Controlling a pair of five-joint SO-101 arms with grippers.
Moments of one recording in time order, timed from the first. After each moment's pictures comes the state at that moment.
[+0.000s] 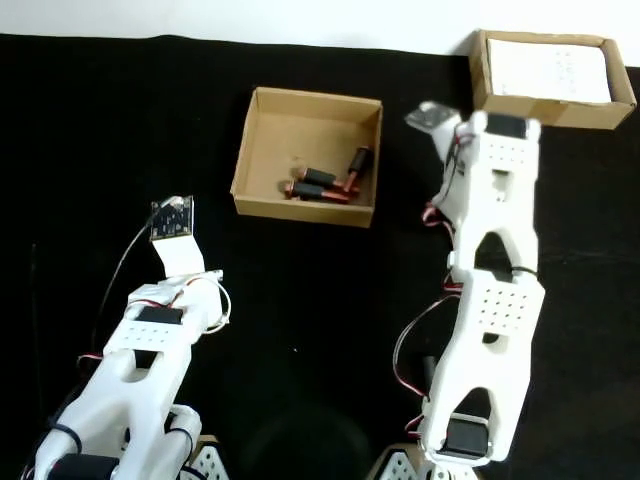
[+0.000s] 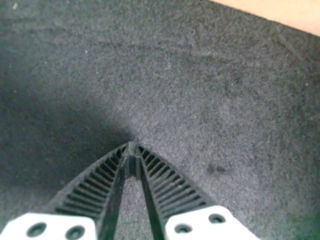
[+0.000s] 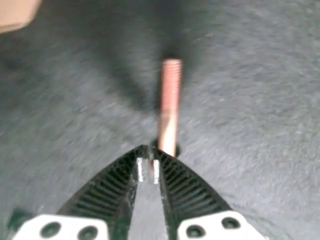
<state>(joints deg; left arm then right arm) -2.2 -32.8 77.8 18.3 13.1 2.5 48.3 -45.4 93.3 46.2</state>
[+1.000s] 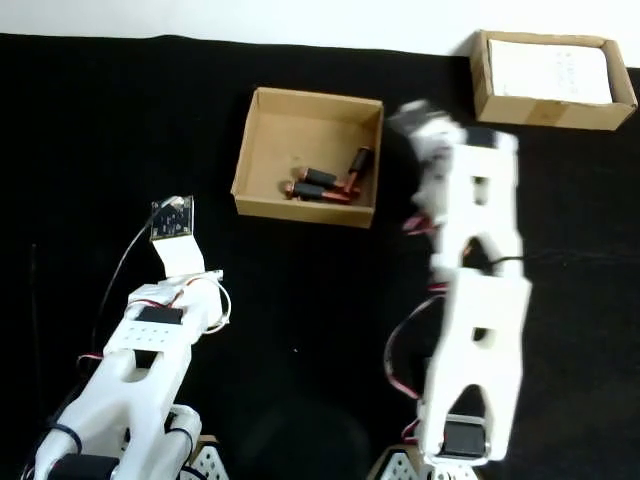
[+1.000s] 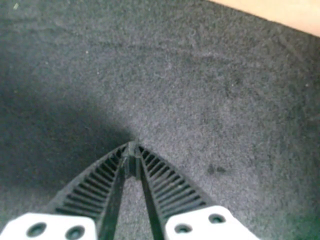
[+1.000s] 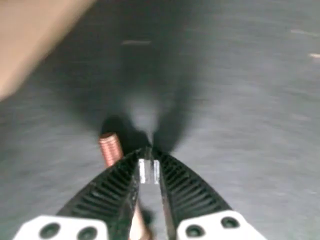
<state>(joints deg) -2.2 -32.8 77.8 18.3 13.1 -5.0 56.0 -45.8 85.8 45.0</state>
